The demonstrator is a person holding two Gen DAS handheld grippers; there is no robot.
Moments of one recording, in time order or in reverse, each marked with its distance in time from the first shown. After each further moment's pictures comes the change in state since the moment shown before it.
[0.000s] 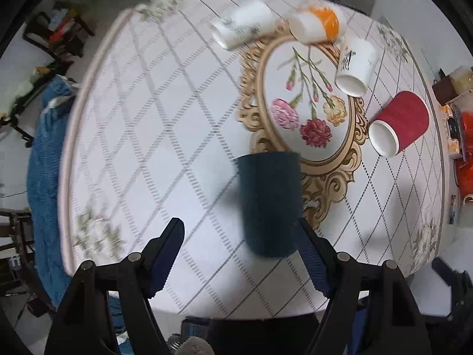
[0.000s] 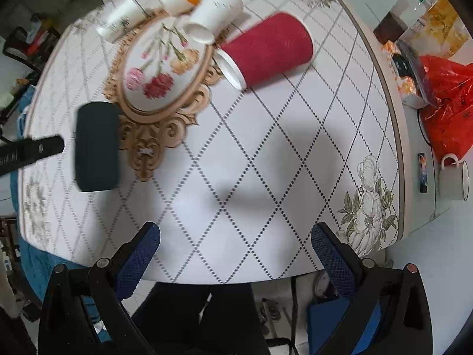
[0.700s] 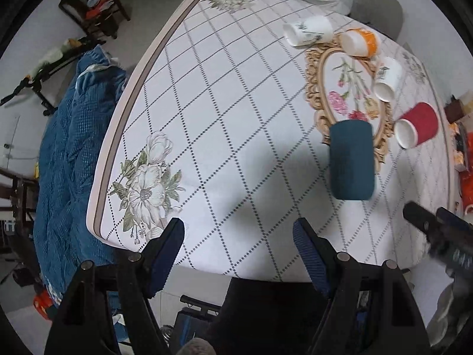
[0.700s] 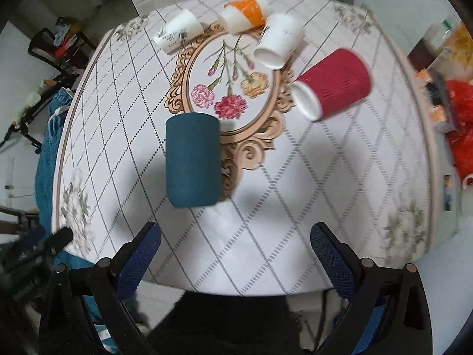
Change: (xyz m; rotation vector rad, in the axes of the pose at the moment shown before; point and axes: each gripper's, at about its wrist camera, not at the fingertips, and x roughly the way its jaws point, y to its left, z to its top) left arm -0.017 0.078 -0.067 -0.152 -0.023 0.039; right arm -0.012 0.072 0.019 -0.028 -0.033 0.136
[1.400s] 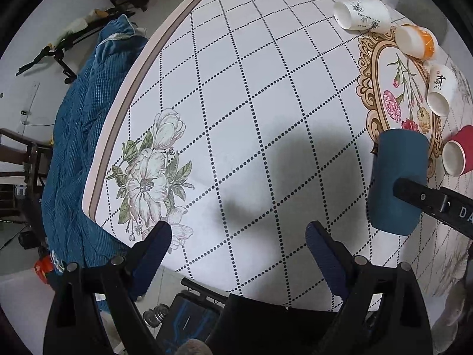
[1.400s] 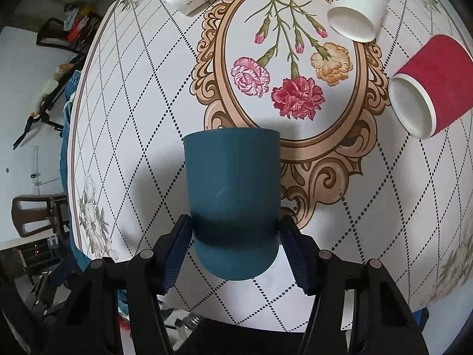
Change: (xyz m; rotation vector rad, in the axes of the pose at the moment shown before) left arm 0.058 0.003 0.018 -0.120 0.098 0.111; right arm 0.097 0.040 0.061 -0.017 0.201 0.173
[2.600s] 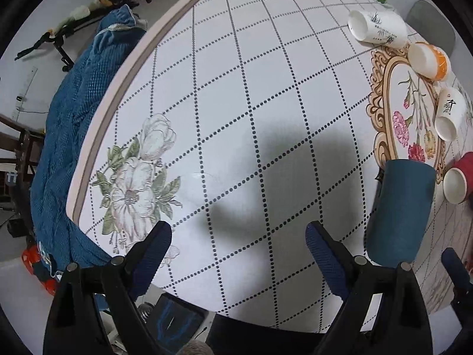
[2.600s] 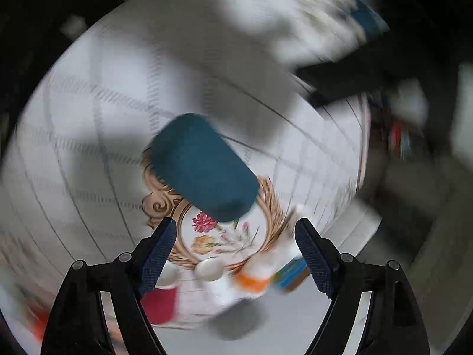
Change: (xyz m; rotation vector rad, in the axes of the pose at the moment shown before) left arm 0.024 0.004 0.021 -0.067 0.006 -0.046; right arm 0.007 0.037 -0.143 -2.496 -0.055 -1.055
